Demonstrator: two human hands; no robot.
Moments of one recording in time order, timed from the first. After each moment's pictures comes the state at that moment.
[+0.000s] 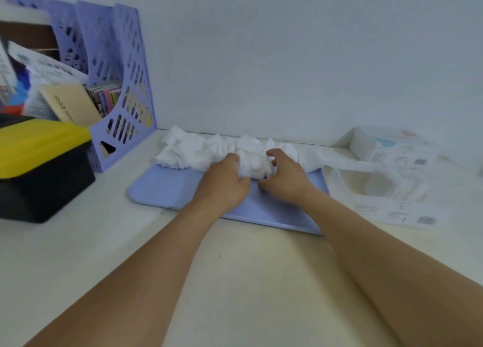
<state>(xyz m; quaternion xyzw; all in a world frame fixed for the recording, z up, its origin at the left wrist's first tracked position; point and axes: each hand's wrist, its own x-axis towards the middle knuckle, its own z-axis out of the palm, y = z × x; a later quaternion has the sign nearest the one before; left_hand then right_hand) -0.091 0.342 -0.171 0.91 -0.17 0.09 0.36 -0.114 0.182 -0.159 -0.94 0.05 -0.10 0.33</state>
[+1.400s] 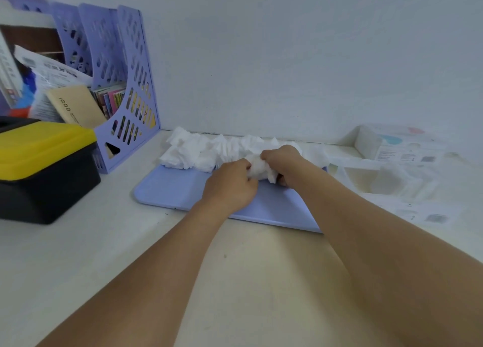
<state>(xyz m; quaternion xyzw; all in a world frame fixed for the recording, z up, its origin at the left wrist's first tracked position) -0.097 0.337 -0.166 0.93 -0.19 0.07 0.29 -0.074 0.197 -0.138 -0.80 0.24 -0.03 0.55</state>
